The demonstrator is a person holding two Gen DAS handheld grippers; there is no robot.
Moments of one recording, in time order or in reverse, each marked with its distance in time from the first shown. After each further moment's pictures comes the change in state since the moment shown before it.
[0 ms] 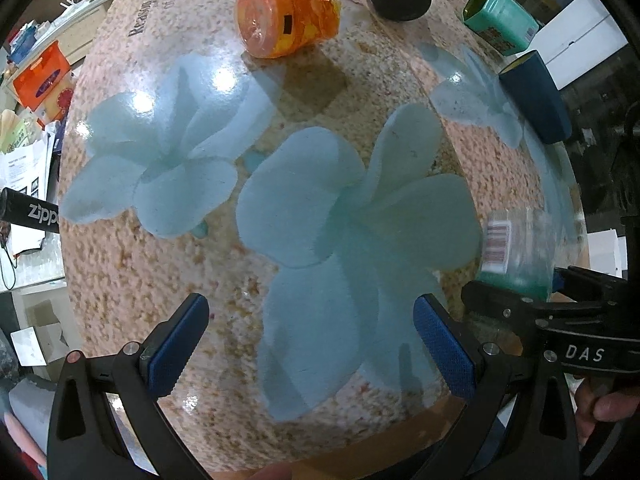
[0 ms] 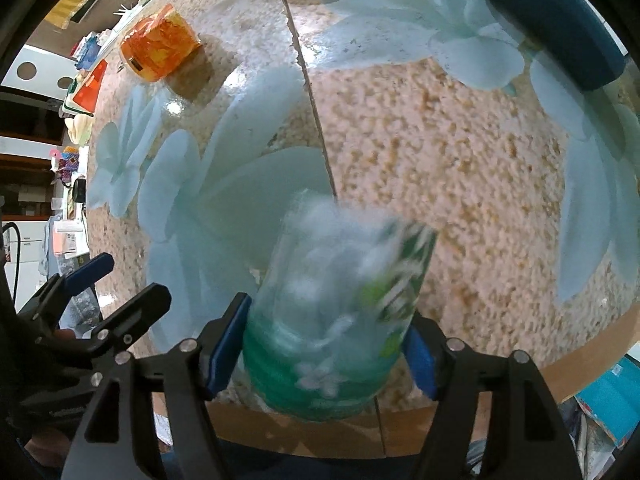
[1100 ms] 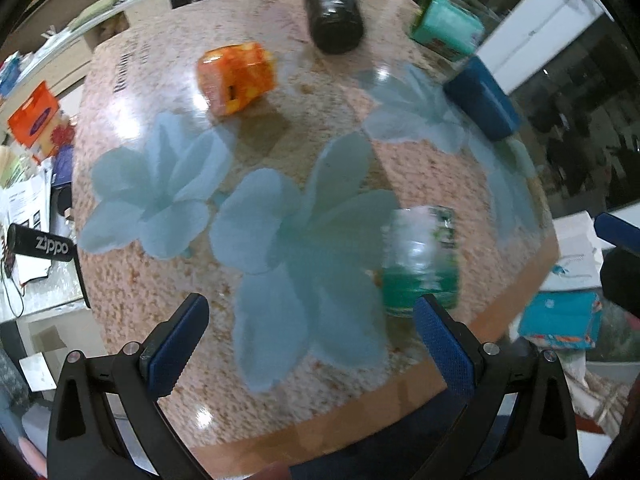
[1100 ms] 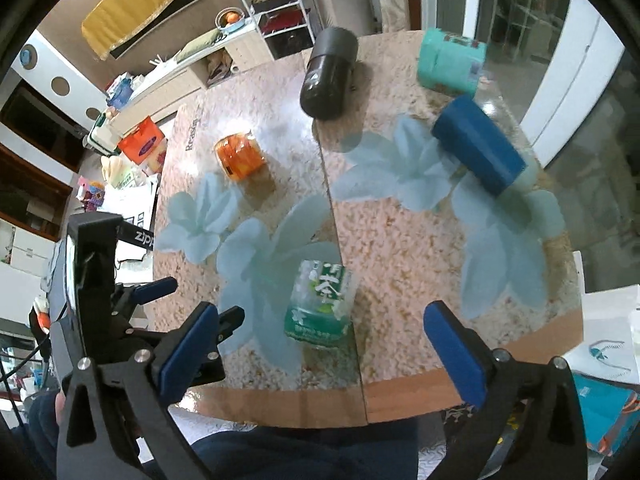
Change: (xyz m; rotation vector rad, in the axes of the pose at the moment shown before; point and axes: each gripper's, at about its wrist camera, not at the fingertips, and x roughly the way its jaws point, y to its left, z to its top) left arm -0.067 -0.042 0.001 0.098 -0.018 -0.045; right arm -0.130 0.032 -0.039 -0.056 -0.308 -0.008
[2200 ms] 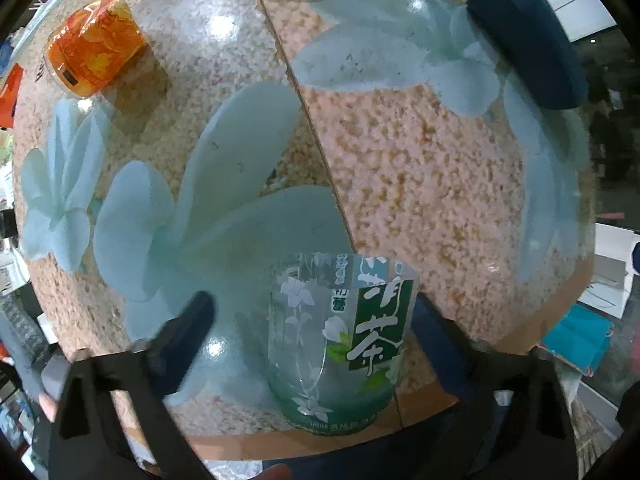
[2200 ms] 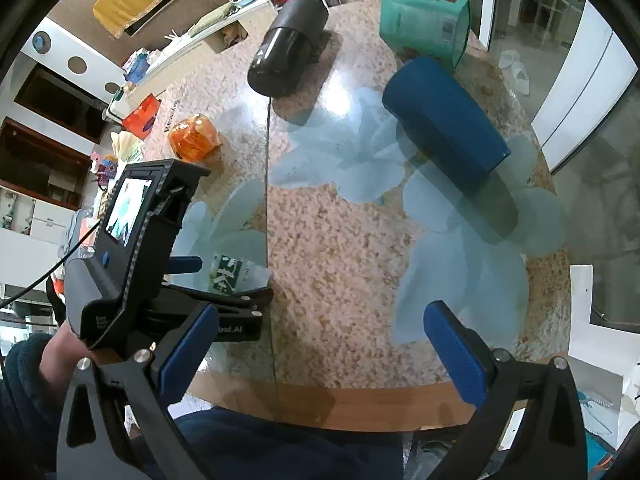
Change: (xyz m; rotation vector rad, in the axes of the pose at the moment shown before) left arm 0.112 -0.075 0.057 -0.075 0.308 0.141; right arm 0.041 -0.091 0.026 -0.082 0.121 0.111
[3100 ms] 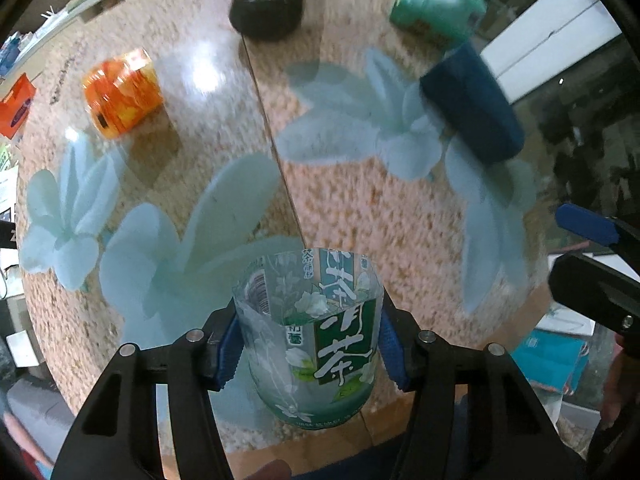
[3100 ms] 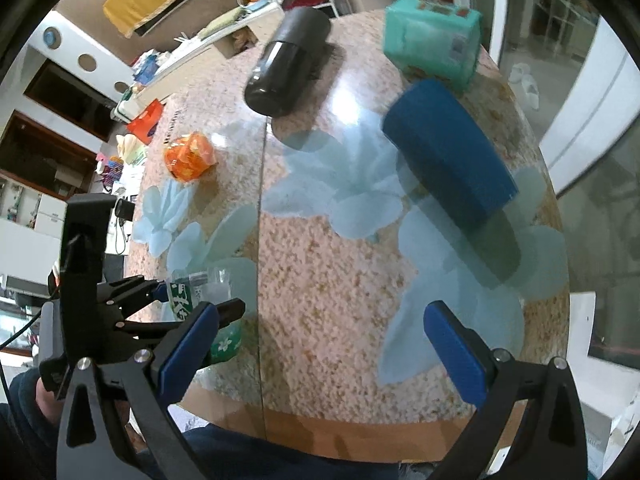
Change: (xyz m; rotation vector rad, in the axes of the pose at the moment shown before) left arm -0.055 -0.003 -0.018 -0.026 -0.279 -0.143; right arm 0.000 -0.006 0.031 -0.068 -0.040 0.027
